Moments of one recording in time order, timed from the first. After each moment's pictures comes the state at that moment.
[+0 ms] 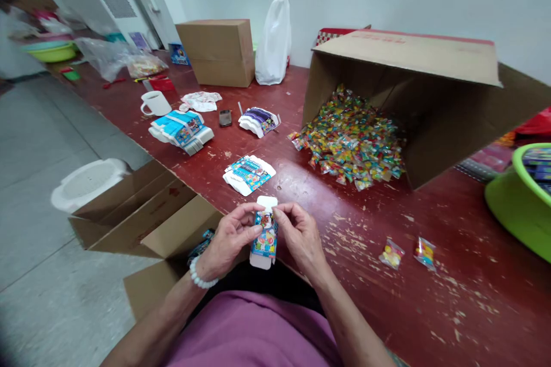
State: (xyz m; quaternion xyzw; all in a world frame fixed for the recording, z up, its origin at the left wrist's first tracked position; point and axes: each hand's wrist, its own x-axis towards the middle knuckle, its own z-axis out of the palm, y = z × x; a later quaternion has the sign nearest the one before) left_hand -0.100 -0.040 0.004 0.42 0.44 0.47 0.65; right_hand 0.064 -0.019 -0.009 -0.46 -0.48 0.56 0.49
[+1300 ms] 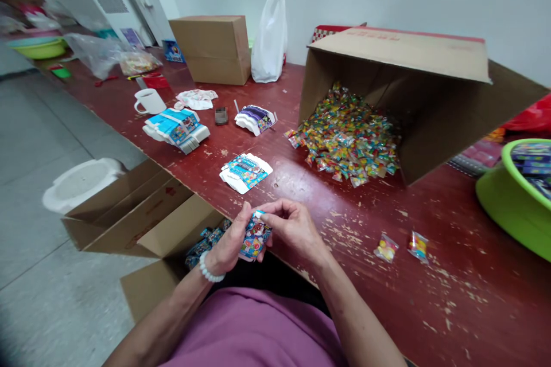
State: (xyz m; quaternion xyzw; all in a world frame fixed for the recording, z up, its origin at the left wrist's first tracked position) left_hand -0.089 -0.033 -0.004 0.40 0.40 0.37 0.74; right_hand 0.064 -0.009 0.015 -0.39 -0.46 0.69 0.41
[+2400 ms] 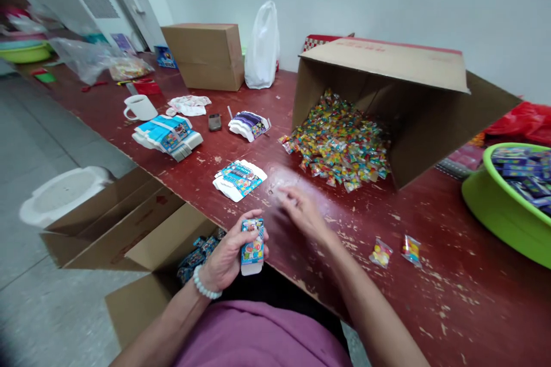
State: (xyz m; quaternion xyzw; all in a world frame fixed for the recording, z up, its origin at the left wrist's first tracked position) left_hand -0.087 -0.037 -0.014 0.22 0.40 0.44 0.77; right_hand 0.109 0.055 -0.032 -0.53 -0.75 0.25 0.29
